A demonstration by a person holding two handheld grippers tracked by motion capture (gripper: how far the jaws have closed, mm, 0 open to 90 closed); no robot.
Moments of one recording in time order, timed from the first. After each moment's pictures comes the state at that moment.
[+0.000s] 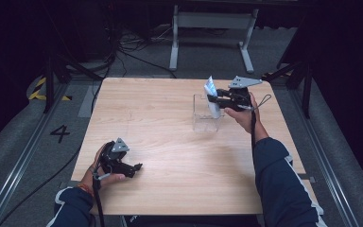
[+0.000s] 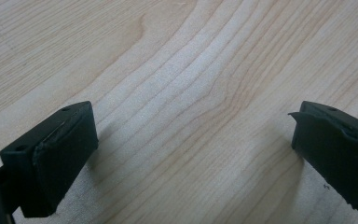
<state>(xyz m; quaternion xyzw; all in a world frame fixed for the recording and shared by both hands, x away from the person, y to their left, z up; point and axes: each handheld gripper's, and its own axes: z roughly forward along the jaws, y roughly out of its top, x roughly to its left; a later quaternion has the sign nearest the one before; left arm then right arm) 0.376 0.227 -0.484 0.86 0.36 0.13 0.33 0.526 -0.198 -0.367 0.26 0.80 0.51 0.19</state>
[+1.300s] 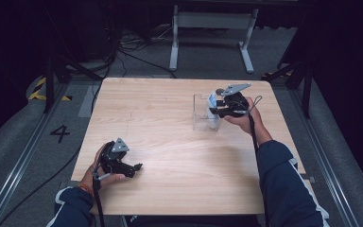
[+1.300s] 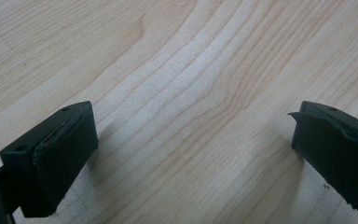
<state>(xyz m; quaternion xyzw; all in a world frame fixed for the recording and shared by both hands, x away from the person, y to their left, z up) 0.376 0.227 -0.484 0.86 0.36 0.13 0.33 0.526 -0.195 -0.387 0.27 0.87 0.38 0.18</state>
